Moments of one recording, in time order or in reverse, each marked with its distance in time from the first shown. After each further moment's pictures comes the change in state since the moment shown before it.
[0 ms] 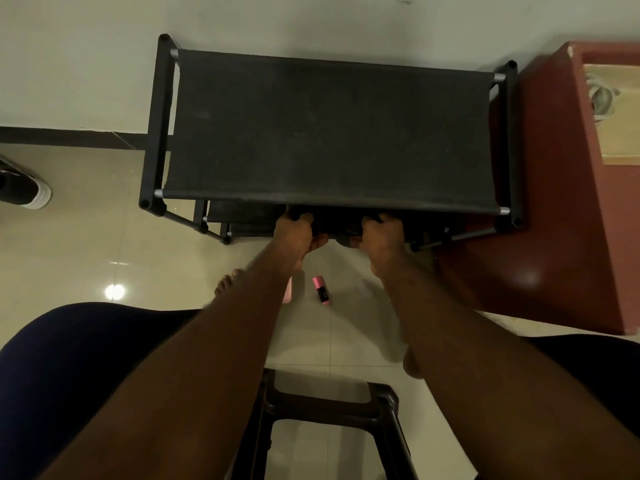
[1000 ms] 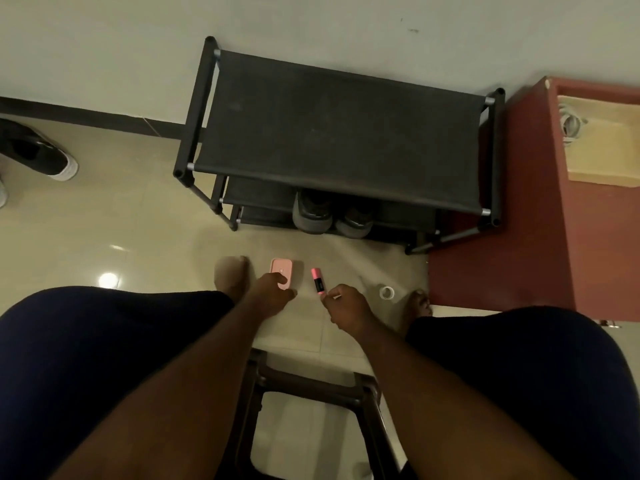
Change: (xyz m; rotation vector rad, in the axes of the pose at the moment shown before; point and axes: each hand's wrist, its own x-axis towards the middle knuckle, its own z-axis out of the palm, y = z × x) left_hand -0.063 -0.097 -0.098 0.907 -0.012 -0.013; right_hand -0.088 0.121 -0.041 -0.815 -0.384 -0.064
